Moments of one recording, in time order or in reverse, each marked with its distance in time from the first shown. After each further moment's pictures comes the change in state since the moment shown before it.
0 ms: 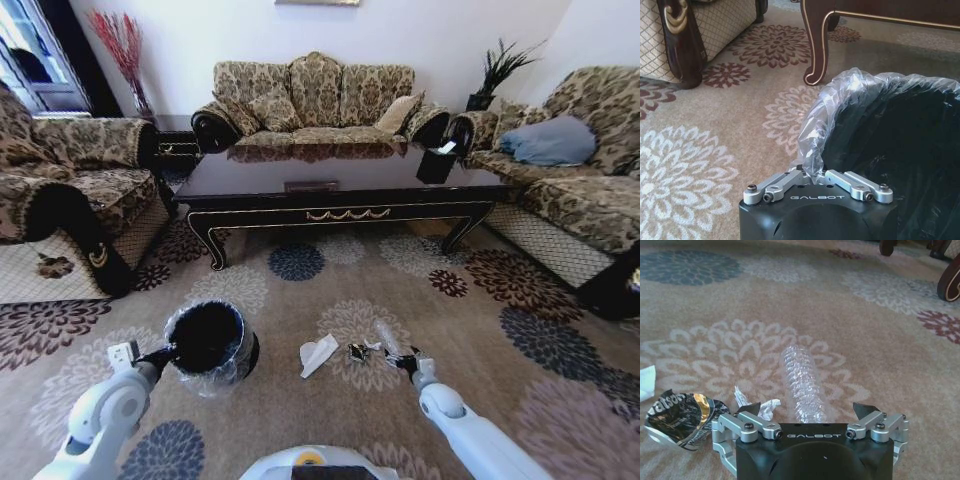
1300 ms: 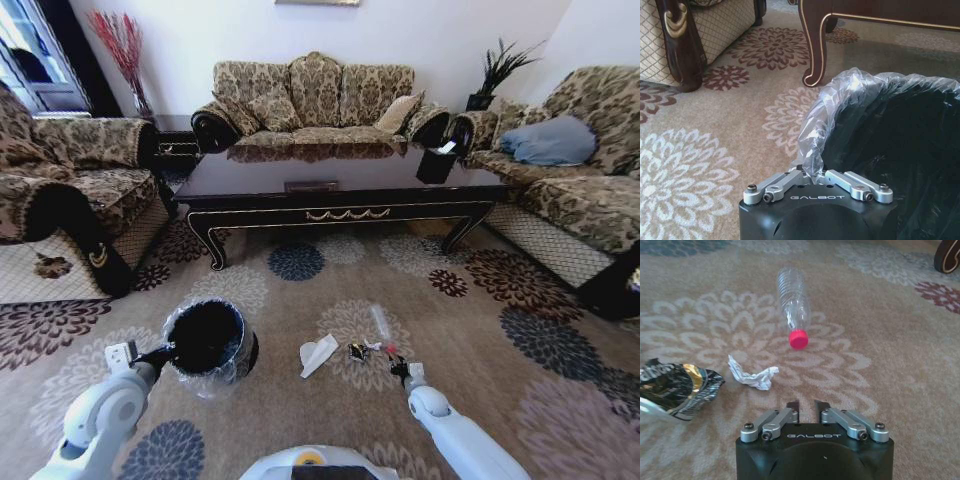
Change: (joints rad) left arm 0.016 -0.004 0.003 -0.023 0.014 -0.004 -0.001; right arm -0.003 0.058 0.008 -0.070 -0.015 -0.006 0.019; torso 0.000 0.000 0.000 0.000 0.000
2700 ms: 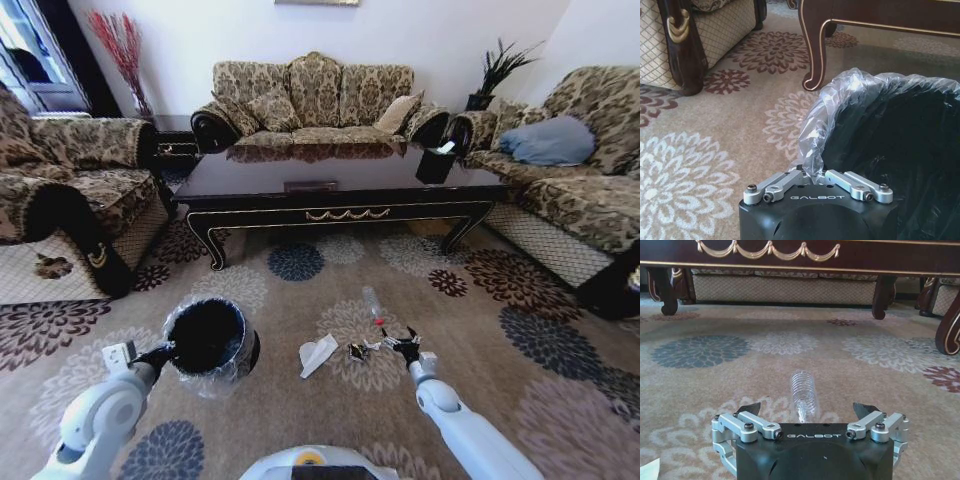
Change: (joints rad) left arm 0.022 -0.003 -0.031 -0.027 -0.009 0.002 0.003; right arm 0.059 -0.009 0.012 -0.007 0.019 0.321 -0.101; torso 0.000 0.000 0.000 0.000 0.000
